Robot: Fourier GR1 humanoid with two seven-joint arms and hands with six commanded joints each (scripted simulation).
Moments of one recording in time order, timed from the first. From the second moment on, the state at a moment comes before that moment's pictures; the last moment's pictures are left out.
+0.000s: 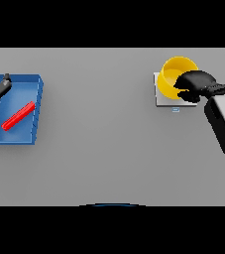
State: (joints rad) left arm -0.42 0.49 0.06 -1.20 -0.47 0.01 0.44; right arm -0.82 -0.49 0.37 -0.70 0.81 0.29 -0.24
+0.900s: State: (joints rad) left arm -0.43 0.49 0.05 -1.18 -0.47 0.02 0.44; right arm -0.84 -0.51 0.40 -0.69 0.83 0.32 -0.25
